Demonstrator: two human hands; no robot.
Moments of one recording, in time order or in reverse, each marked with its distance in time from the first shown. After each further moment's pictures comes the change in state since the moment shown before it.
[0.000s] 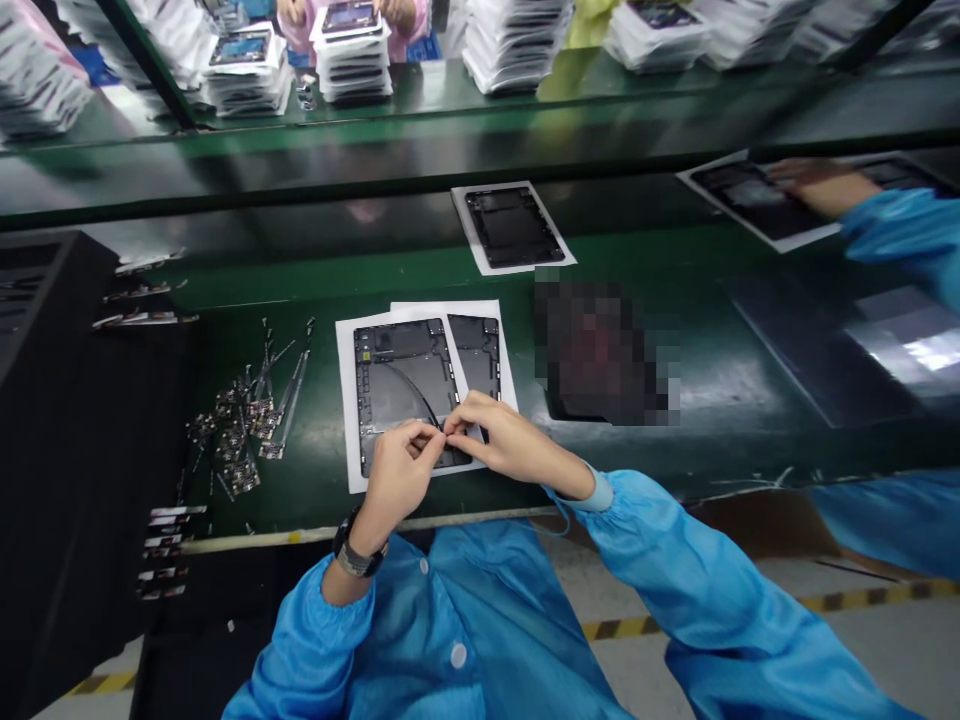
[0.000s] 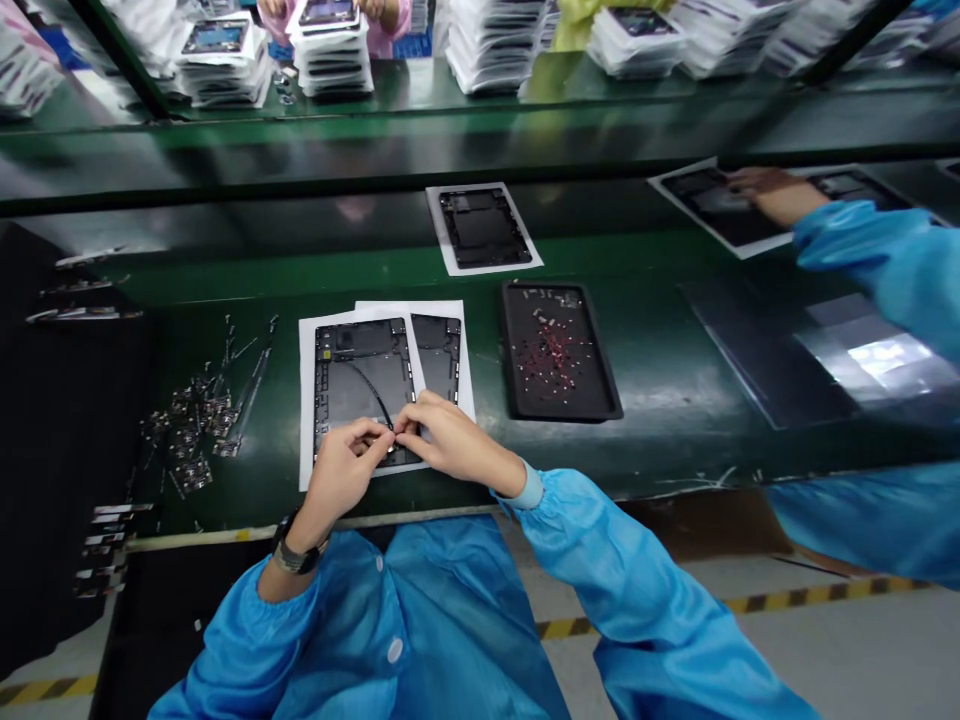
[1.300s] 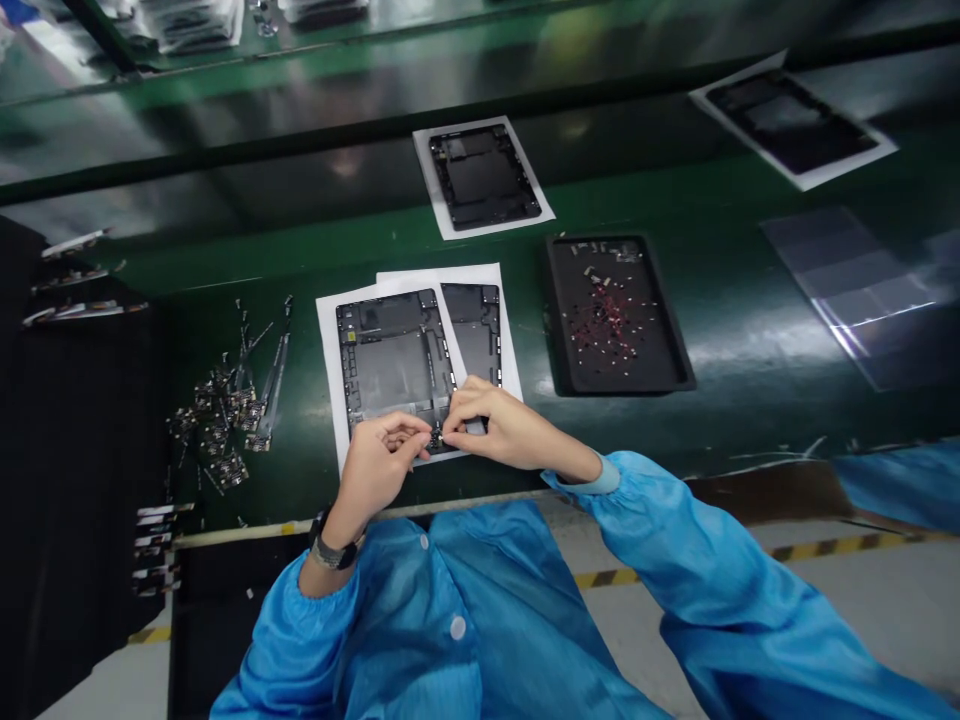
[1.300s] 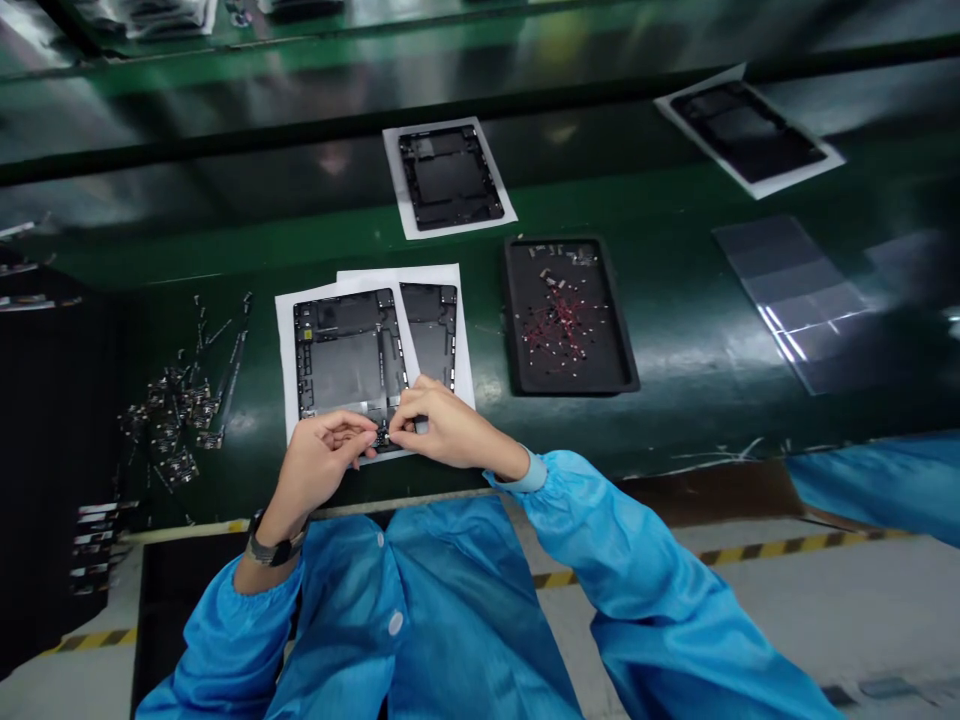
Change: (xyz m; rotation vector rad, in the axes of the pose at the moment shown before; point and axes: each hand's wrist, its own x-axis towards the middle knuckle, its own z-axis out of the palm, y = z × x) left_hand 0.000 -0.003 -0.016 -0.138 -0.118 -0.197; right_hand -0.003 0.020 0.007 0.143 -0.070 -0.015
